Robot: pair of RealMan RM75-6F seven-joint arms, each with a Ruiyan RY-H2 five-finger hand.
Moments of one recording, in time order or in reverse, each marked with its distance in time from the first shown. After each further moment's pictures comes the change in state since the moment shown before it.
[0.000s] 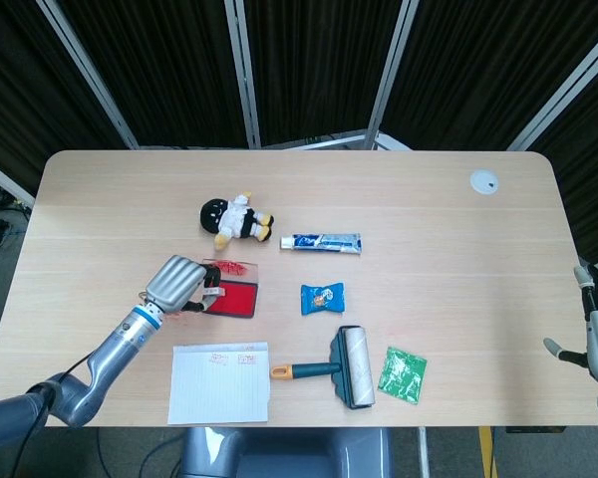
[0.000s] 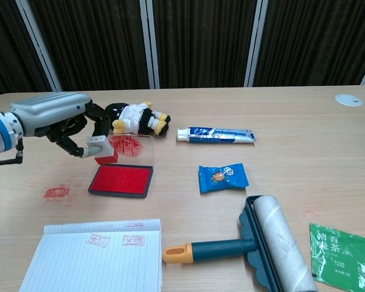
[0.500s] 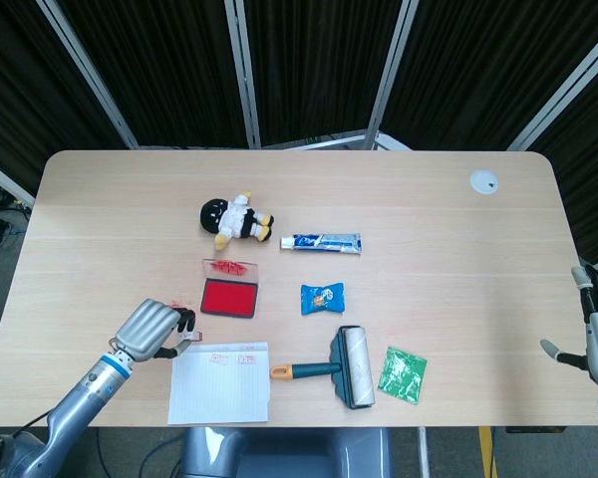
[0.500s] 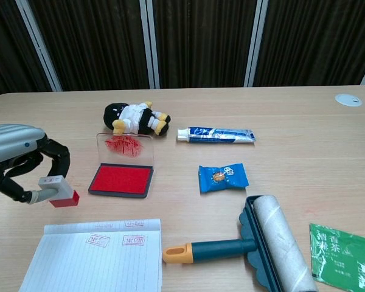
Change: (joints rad) left arm 0.170 0.156 0.142 -0.312 -0.008 0.101 0.183; right arm -0.011 0.025 -0.008 -0.032 -0.039 0.018 0.041
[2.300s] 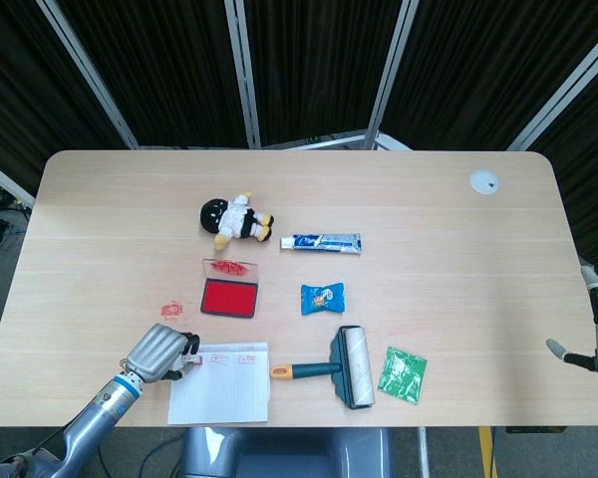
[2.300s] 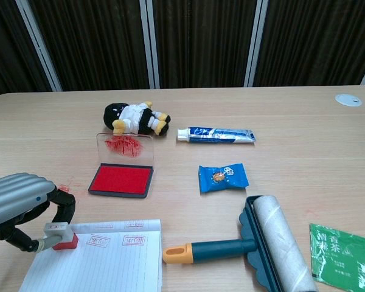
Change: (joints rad) left arm 0.083 -0.188 0.051 0.233 0.071 -0.040 -0.027; right arm -0.010 0.028 0.003 -0.003 -0.004 0.004 0.057
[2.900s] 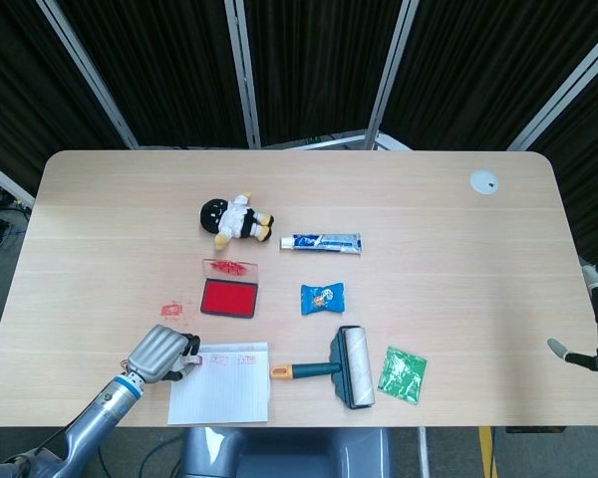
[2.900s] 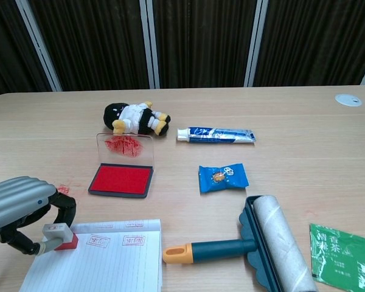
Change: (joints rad) left arm 0.006 -0.018 -0.001 0.032 0.000 -0.012 -0.010; right arm 0.000 0.001 0.001 0.003 0.005 -0.004 0.003
